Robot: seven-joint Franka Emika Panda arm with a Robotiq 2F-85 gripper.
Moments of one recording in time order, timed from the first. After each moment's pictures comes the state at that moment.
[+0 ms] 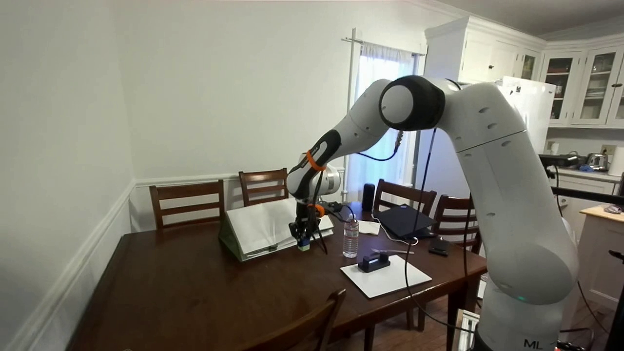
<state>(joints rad) -0.16 0.45 -0.14 -1.94 0.12 2.47 -0.08</state>
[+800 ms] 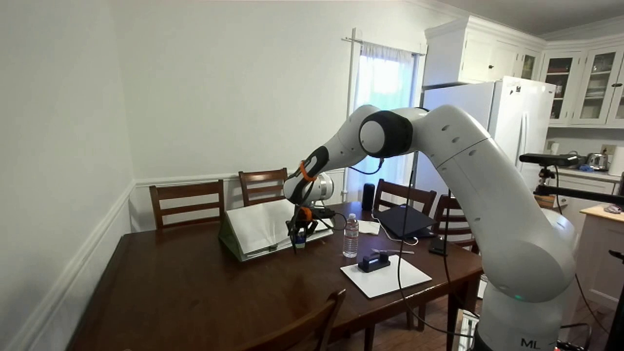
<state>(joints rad) -0.23 0.70 -0.15 -1.63 0.18 2.47 0.16</state>
